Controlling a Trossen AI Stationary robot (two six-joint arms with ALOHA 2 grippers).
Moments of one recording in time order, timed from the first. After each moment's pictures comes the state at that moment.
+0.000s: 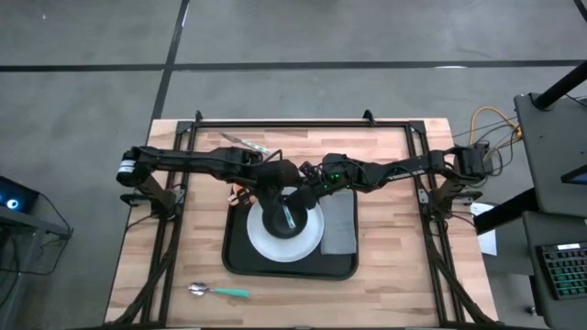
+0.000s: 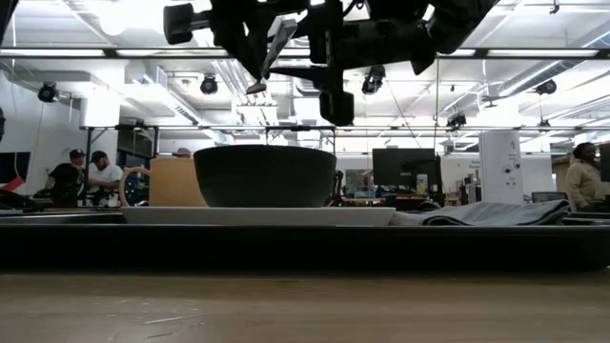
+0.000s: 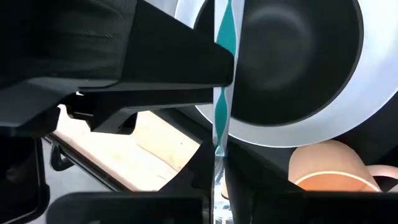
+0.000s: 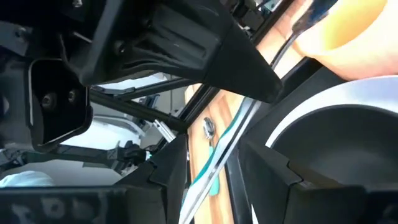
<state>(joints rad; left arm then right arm) -0.03 1.64 1.62 -1.09 -0.16 1.17 -0.08 1.70 1.01 0.44 -0.38 1.01</state>
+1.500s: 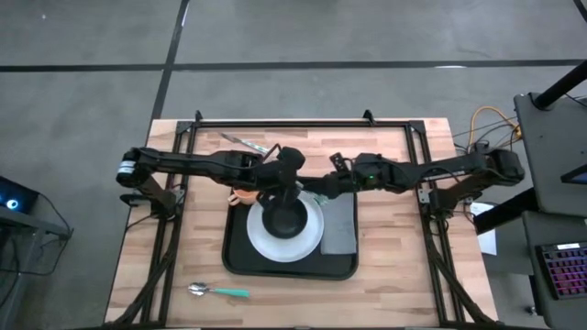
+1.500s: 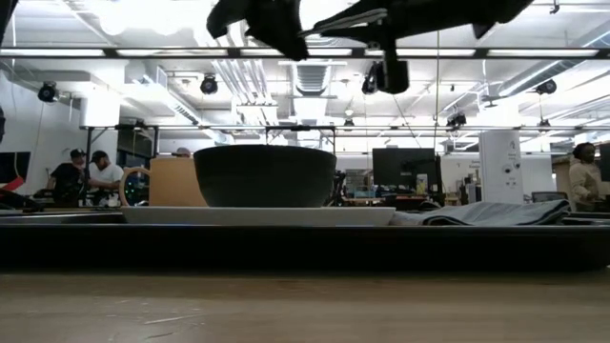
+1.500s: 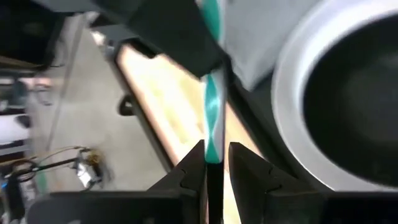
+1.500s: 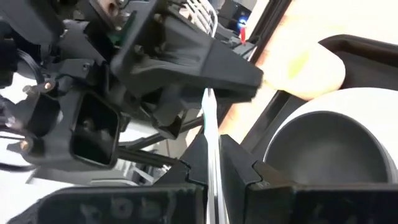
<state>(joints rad) -0.03 1.63 1.62 -0.86 -0.40 0.88 0.01 1.36 0.82 0.32 -0.07 1.15</state>
